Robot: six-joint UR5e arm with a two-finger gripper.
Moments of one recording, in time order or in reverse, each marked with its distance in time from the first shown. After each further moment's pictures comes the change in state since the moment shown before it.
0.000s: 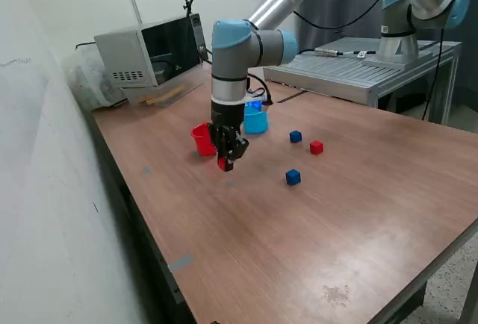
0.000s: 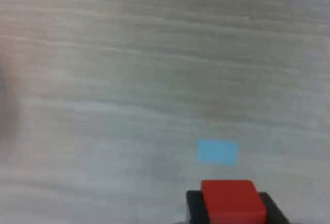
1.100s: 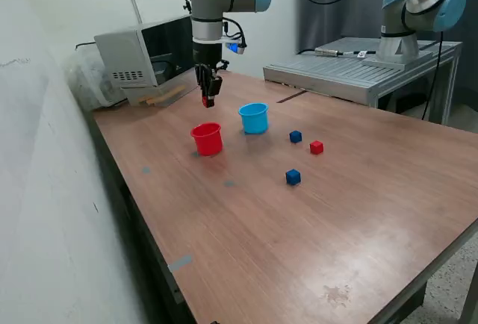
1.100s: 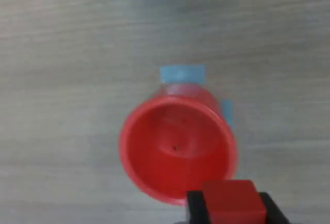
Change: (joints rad) arm -0.200 -0.239 0.203 0.074 -0.022 -0.020
